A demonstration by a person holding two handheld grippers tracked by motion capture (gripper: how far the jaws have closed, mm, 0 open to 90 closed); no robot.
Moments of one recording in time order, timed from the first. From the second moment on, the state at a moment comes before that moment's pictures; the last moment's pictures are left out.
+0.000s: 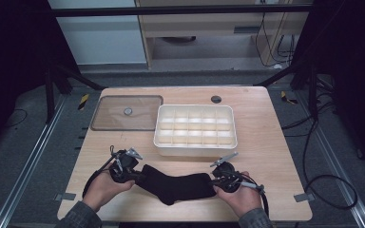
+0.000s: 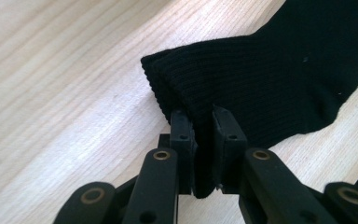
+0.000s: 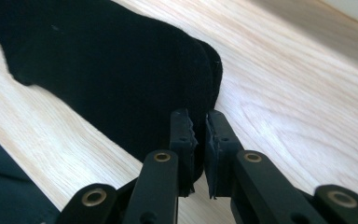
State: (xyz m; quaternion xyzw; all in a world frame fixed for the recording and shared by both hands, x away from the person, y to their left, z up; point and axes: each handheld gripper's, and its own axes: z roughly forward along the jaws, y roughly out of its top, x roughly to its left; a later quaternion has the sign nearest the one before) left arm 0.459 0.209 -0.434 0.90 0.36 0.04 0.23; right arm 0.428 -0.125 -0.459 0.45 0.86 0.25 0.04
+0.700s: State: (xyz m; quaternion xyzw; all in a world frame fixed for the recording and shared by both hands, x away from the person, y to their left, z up) left arm 0.460 0.213 -0.399 0.91 0.34 0.04 0.25; right arm 0.431 -0.094 -0.462 0.44 0.86 0.27 0.03
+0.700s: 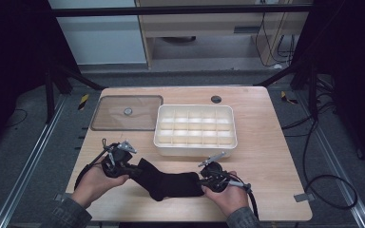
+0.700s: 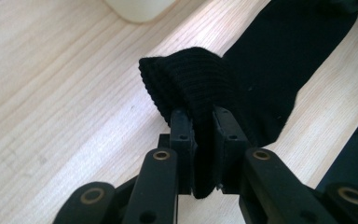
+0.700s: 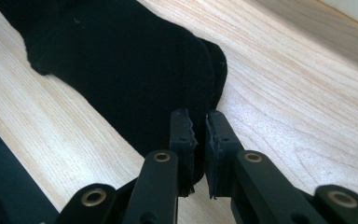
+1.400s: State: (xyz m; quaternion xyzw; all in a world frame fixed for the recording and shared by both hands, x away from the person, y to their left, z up) left arm 0.455 0.148 -0.401 0.92 0.29 0.02 0.24; right arm 0.431 -0.095 -0.459 0.43 0.86 0.28 0.02
